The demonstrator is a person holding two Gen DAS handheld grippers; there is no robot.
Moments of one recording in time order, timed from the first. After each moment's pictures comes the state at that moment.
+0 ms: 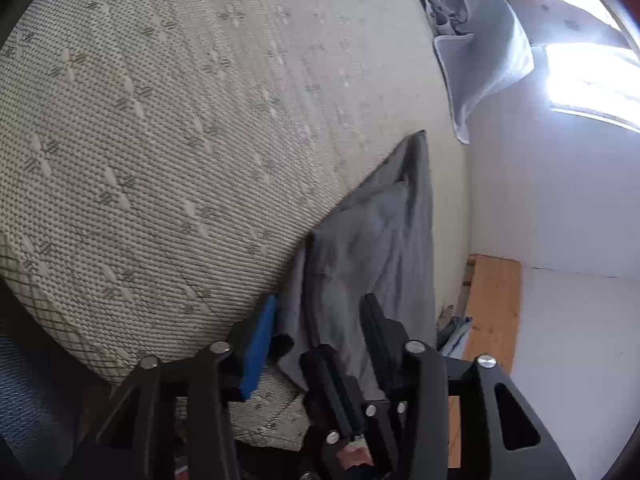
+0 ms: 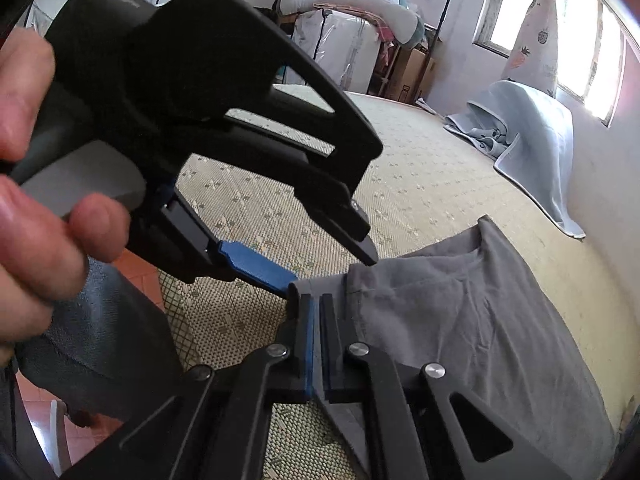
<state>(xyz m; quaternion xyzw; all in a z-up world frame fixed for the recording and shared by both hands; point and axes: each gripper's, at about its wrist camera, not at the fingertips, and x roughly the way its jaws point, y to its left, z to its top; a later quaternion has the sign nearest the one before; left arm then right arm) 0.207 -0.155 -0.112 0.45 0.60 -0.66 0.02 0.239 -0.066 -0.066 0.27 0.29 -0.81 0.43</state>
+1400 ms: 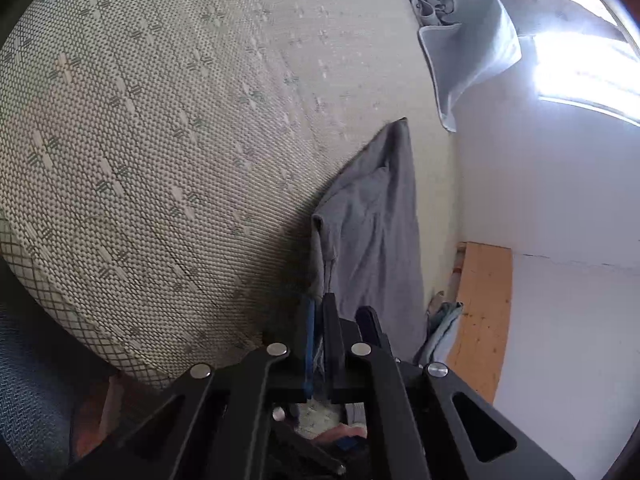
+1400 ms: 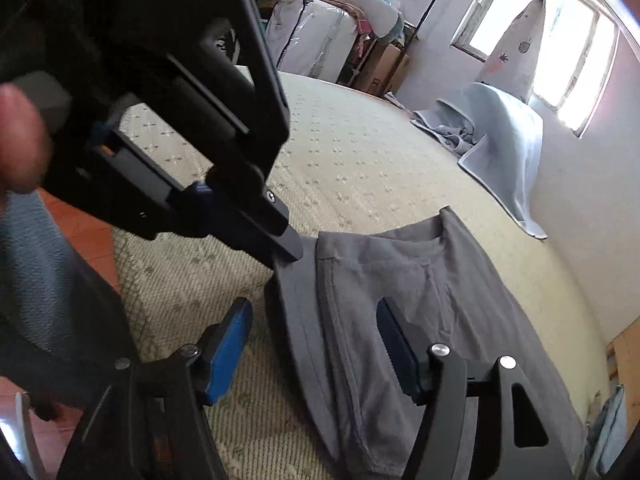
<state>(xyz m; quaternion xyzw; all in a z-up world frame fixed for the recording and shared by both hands) 0.196 -0.151 -0.099 0.45 0.60 -0.66 -0.02 0.242 -0.067 -0.072 0.25 0.34 -0.83 0.35</state>
